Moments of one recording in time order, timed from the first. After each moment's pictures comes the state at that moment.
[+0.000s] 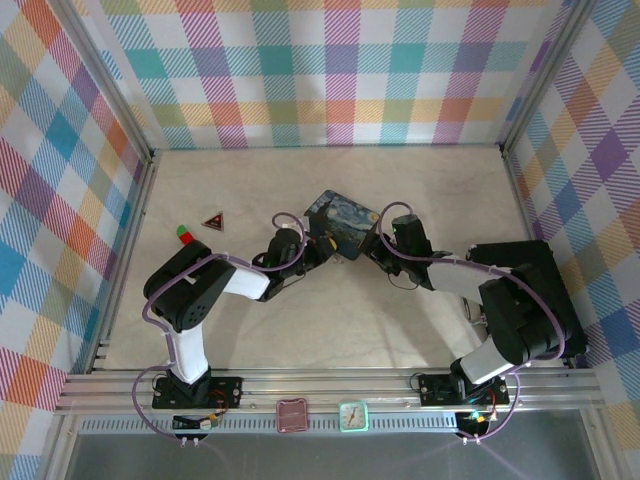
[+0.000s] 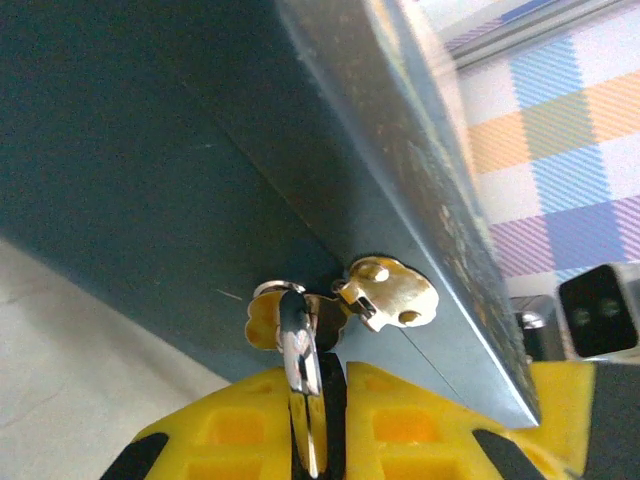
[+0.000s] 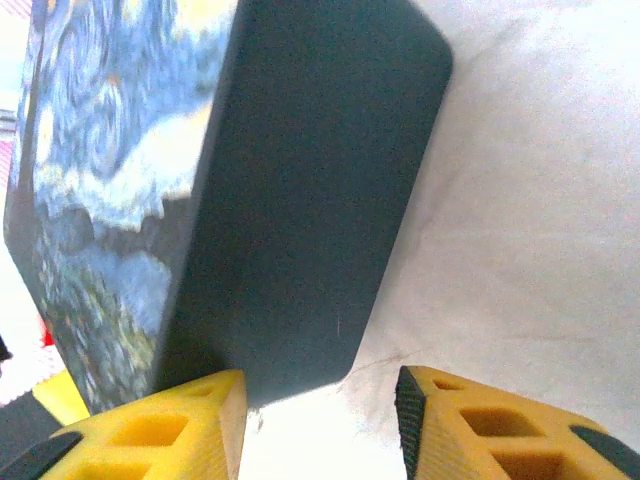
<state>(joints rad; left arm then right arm) -0.65 1.87 0.73 0.72 0.19 -1.01 0.44 1.53 0.68 0.11 -0.22 0.99</state>
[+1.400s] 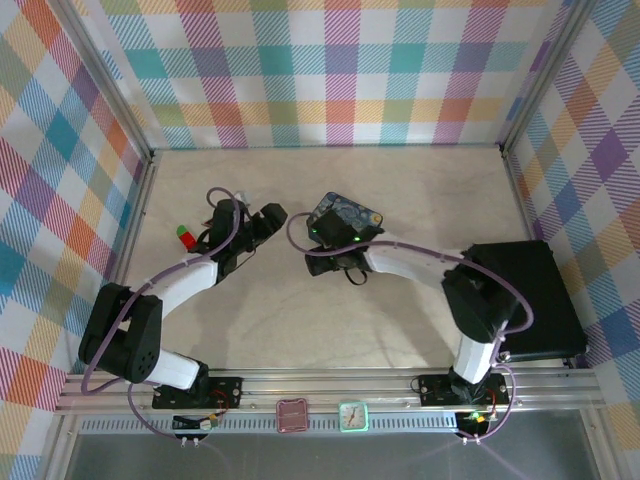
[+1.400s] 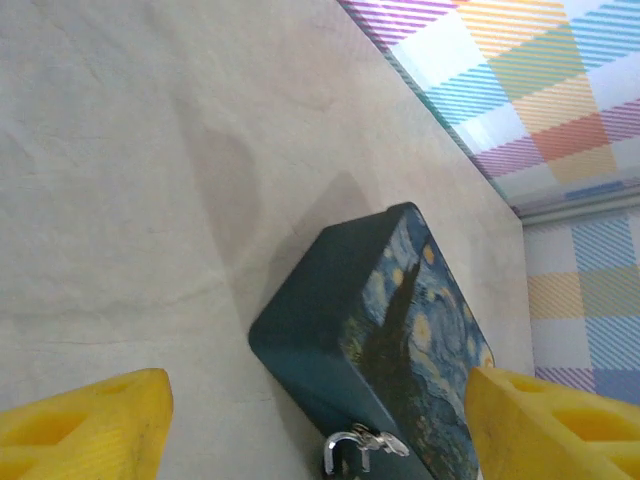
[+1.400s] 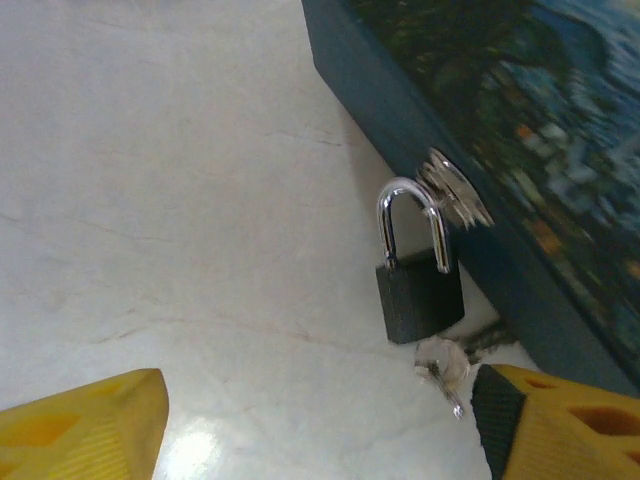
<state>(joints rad) -0.33 1.44 0.74 0.19 0.19 -0.94 0.85 1.82 1.28 -0.53 0.17 0.39</state>
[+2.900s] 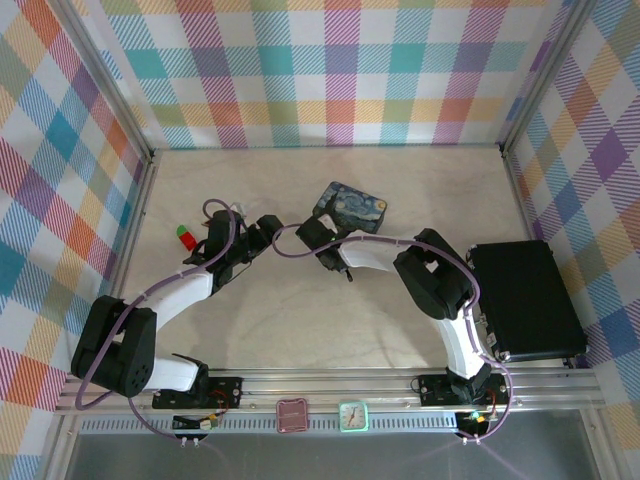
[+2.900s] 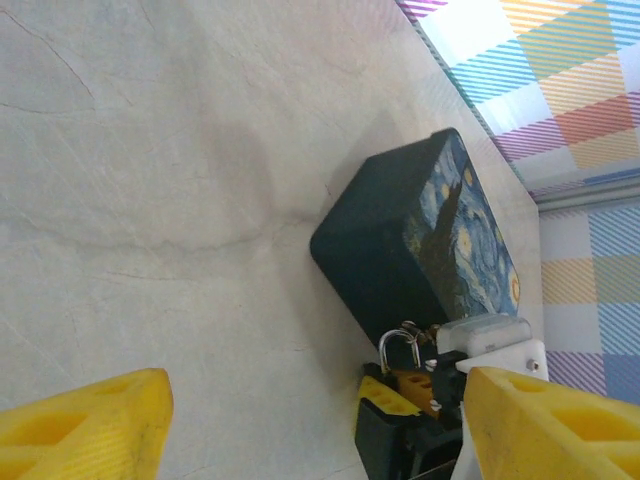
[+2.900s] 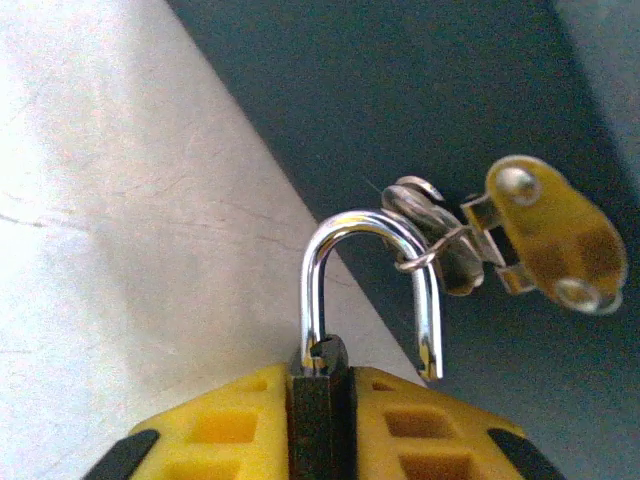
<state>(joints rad) -0.31 1.36 0.67 0.15 0.19 -0.94 0.84 2.07 1.37 -0.49 0.57 0.17</state>
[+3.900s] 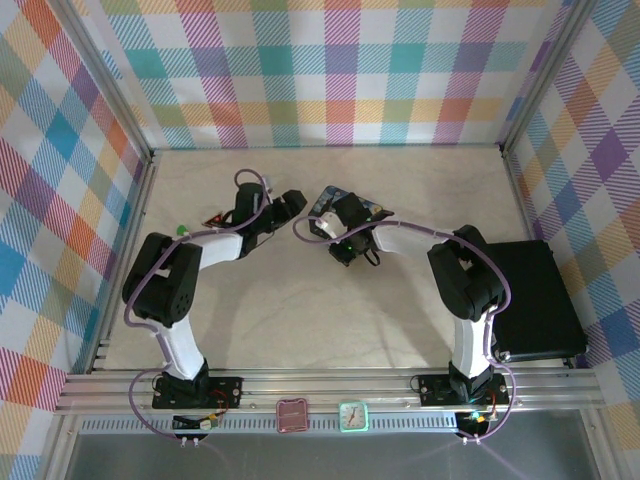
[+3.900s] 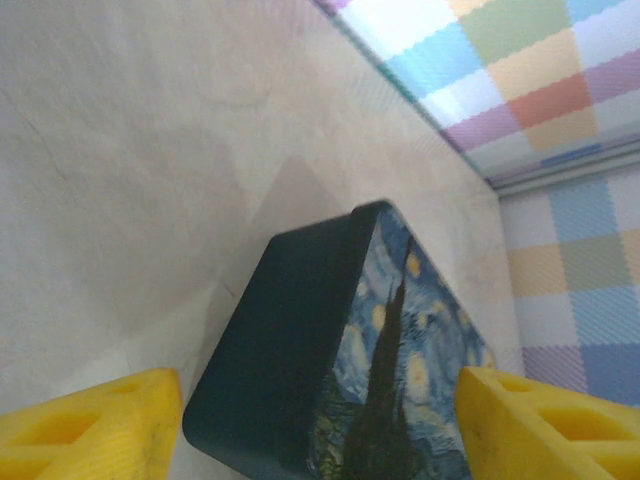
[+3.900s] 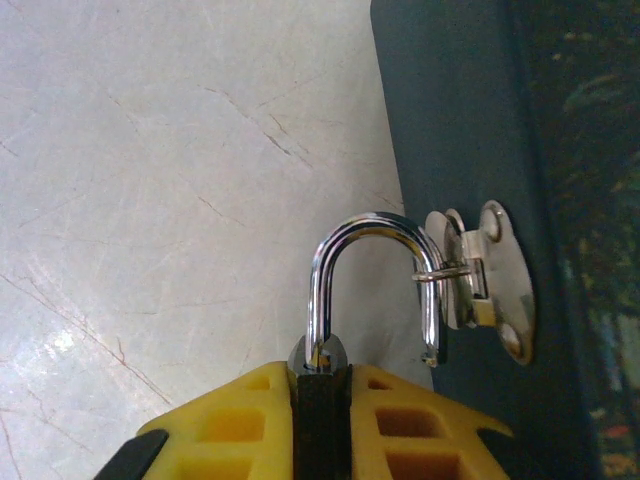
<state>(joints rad) -0.35 1.84 0.99 0.38 0.30 -0.88 0.65 1.92 1.29 -0.46 -0.09 -0.27</state>
